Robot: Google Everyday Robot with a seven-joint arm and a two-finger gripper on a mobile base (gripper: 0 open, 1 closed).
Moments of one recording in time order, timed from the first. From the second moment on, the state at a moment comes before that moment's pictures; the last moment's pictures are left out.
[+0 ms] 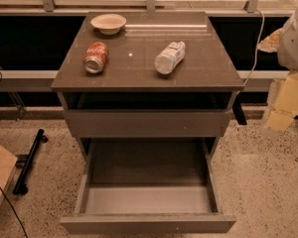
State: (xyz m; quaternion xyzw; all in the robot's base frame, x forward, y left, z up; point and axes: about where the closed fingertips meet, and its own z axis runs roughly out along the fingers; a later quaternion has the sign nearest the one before) arm 0.438 -0.217 0.977 -0.60 0.78 -0.04 0.16
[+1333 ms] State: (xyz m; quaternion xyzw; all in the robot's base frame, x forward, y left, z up) arm 0.480 -0.185 0.966 -0.56 0.79 0.04 0.25
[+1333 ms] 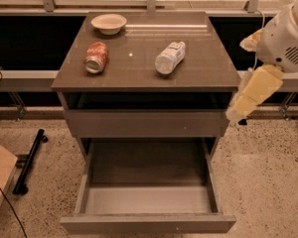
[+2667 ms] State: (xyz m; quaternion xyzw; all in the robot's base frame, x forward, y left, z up) arm 0.531 -0.141 0.934 -0.52 0.79 0.13 0.31
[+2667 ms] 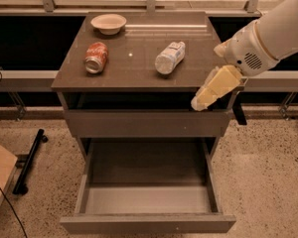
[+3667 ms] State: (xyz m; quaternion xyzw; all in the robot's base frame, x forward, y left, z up) arm 0.568 -0.121 0.911 -0.46 0.78 0.14 0.39
